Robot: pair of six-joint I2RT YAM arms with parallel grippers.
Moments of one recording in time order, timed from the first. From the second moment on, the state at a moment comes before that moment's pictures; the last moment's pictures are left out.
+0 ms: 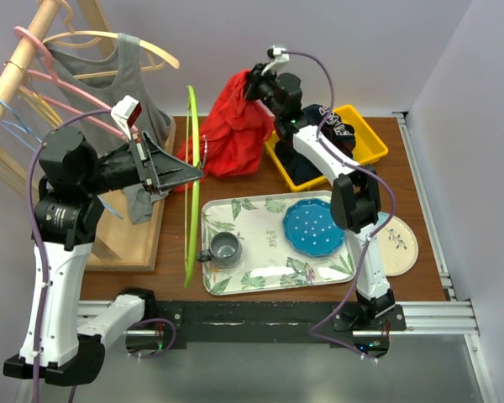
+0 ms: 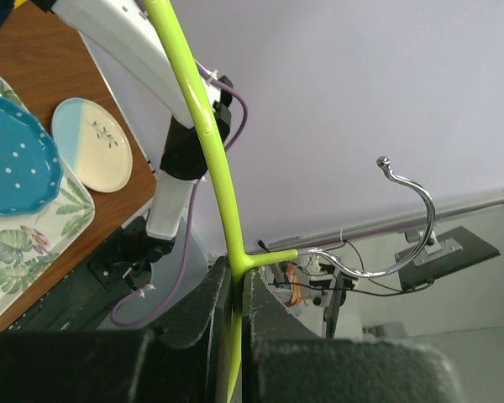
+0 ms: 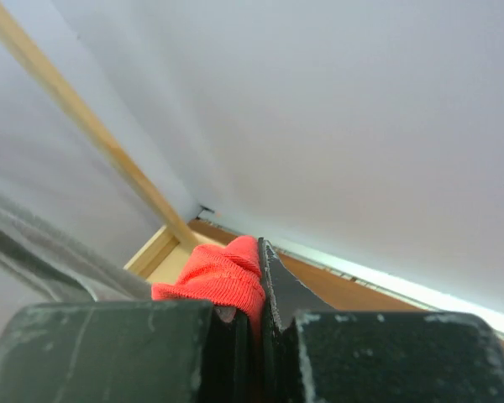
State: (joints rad) left arm -0.14 0.97 1.48 -0.59 1.02 -1.08; right arm 0.49 2.30 2.11 0.35 -0.14 0.42
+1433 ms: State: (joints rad) left arm -0.15 0.88 1.20 -0.25 0.80 -1.18; right arm 0.18 2.06 2.28 -0.08 -0.05 0.10
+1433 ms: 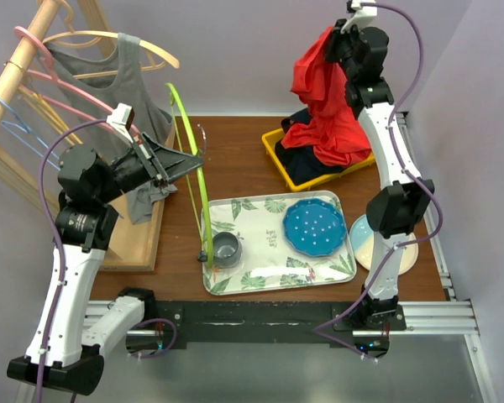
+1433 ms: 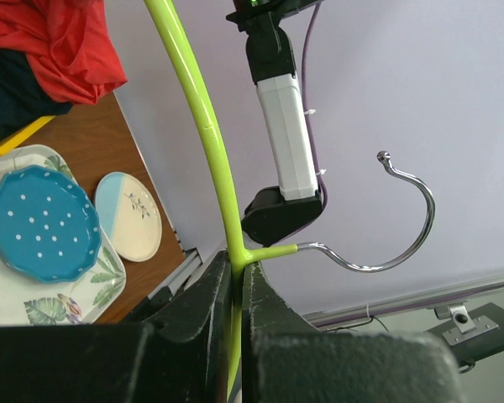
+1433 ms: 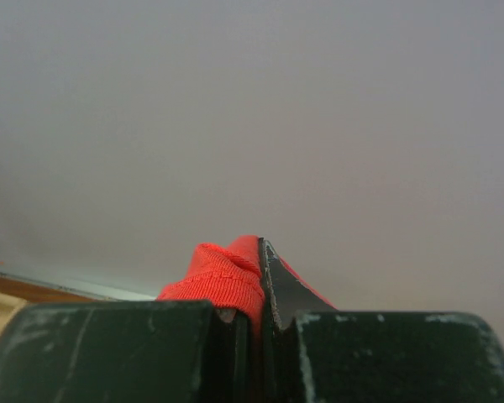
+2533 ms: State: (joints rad) left arm -0.17 0.92 1.26 -0.31 0.76 -1.15; right arm 0.04 2.01 1.72 -0.43 0.19 0.40
